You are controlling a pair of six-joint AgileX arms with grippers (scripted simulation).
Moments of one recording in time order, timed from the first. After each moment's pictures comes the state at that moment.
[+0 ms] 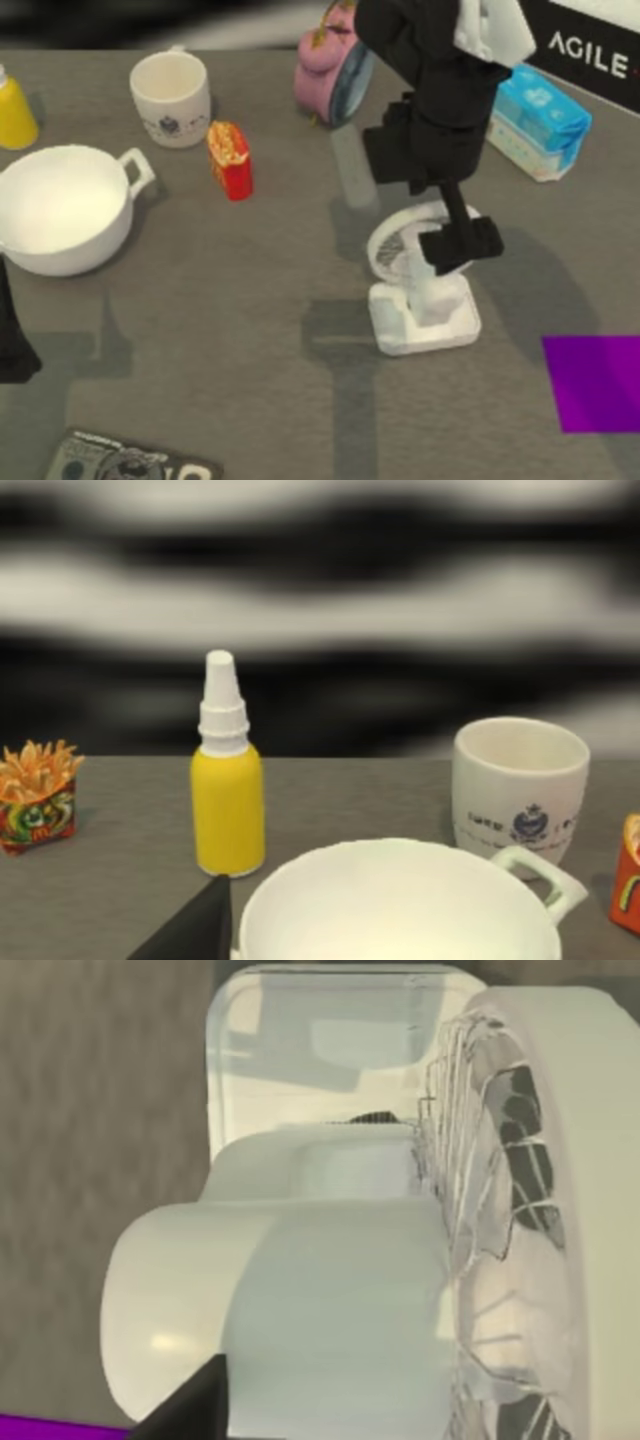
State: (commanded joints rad) left arm 0.00 0.00 0.00 0.00 0.00 0.00; right arm 0.57 2.21 1.95 -1.32 0.00 -1.15
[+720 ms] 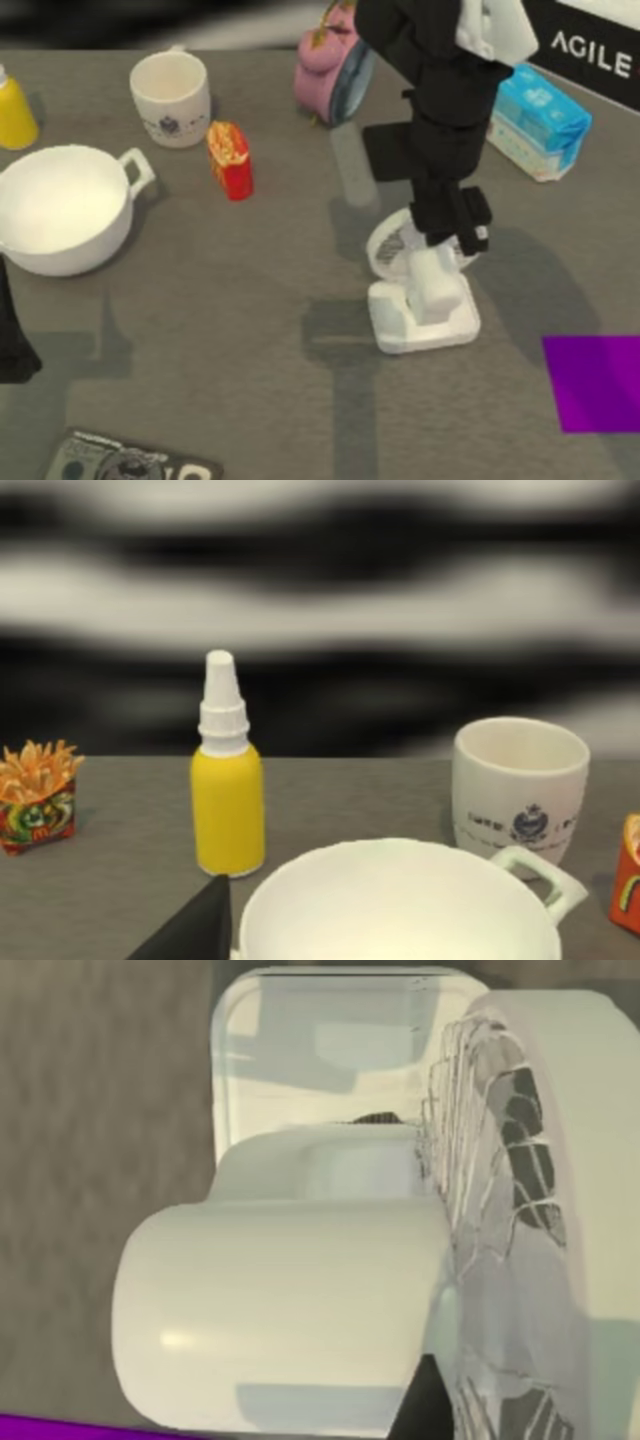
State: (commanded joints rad) left arm 0.00 0.00 0.00 0.00 0.00 0.00; right arm 0.57 2.21 1.95 -1.32 0.00 -1.15
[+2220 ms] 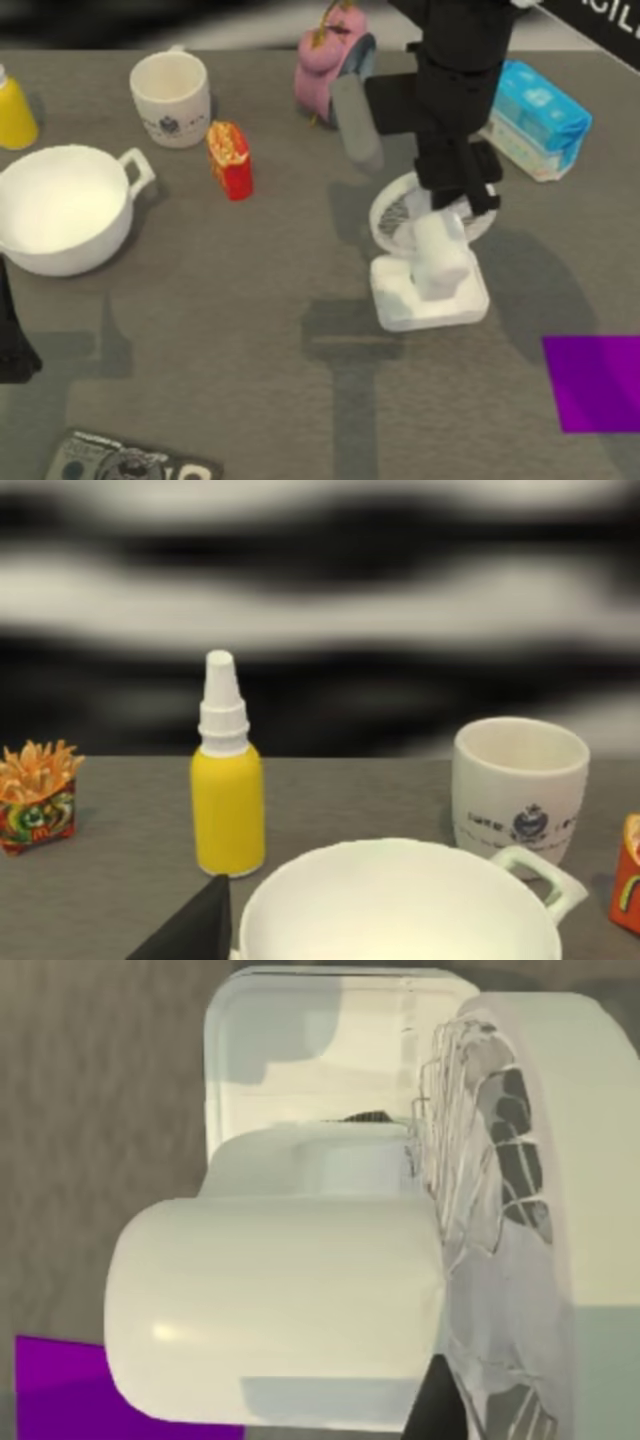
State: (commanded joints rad) left arm 0.00 0.00 0.00 0.00 0.00 0.00; right arm 0.57 2.22 2.19 -1.53 0.00 -1.14
